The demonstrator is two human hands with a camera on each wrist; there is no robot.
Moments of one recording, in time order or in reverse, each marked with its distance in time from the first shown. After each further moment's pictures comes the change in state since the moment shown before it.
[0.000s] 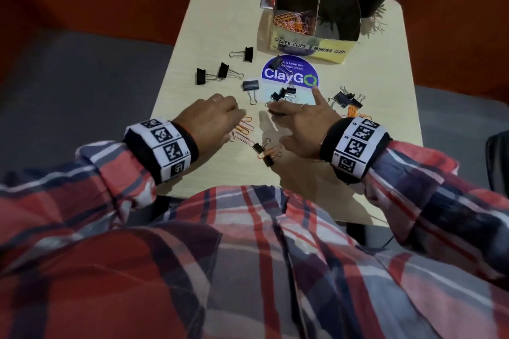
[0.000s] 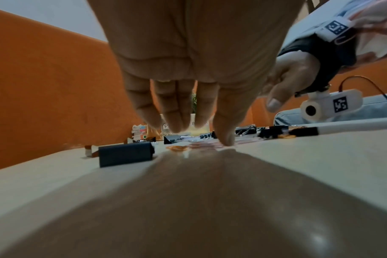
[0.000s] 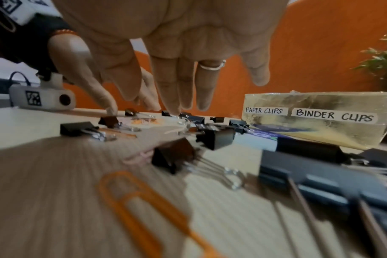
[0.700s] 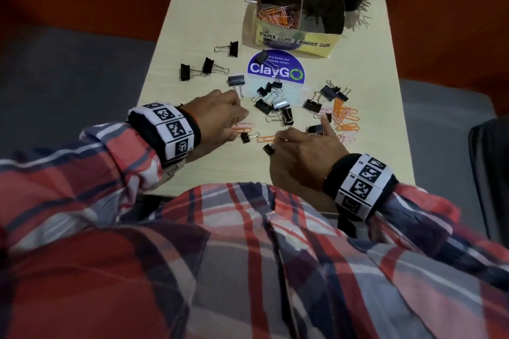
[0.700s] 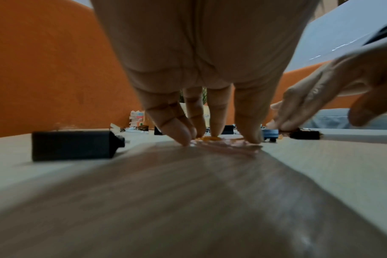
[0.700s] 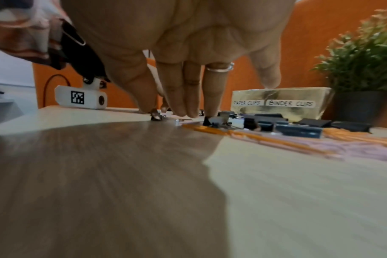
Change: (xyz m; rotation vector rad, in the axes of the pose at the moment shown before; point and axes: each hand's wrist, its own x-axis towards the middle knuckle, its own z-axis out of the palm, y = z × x) left_hand 0.027 0.014 -0.007 -0.155 -0.180 -0.027; right_hand -0.049 -0.005 0.050 0.044 0.082 0.096
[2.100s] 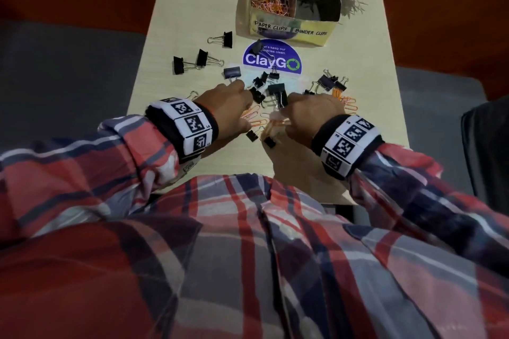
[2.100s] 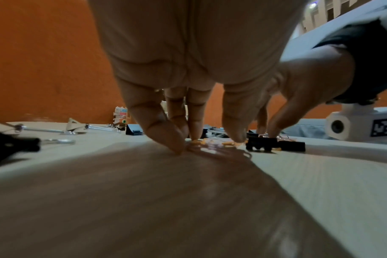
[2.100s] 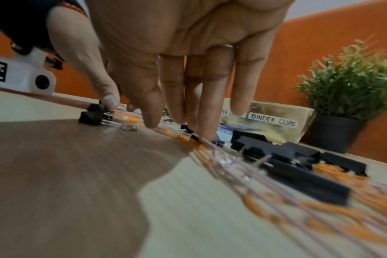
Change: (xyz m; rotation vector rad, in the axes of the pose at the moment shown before) left_hand 0.020 0.018 0.003 -0.068 0.067 -0.034; right_hand 0.043 0.004 -0.037 -0.089 -0.088 0.210
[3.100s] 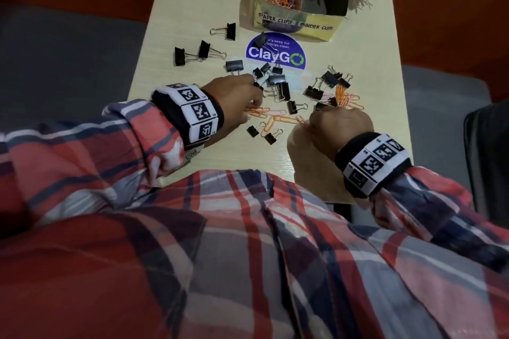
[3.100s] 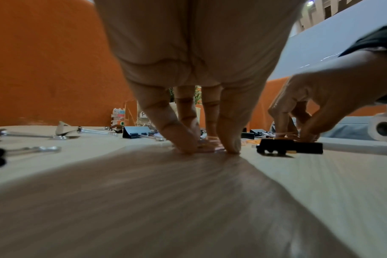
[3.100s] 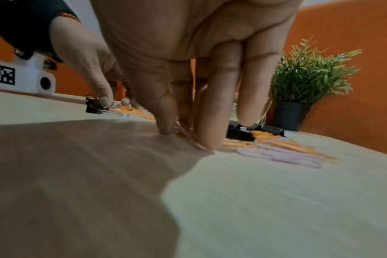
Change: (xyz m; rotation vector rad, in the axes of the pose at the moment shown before) left_hand 0.006 0.002 -0.005 -0.062 0.007 0.067; right_hand -0.025 0.023 0.020 0.001 -0.050 0.139
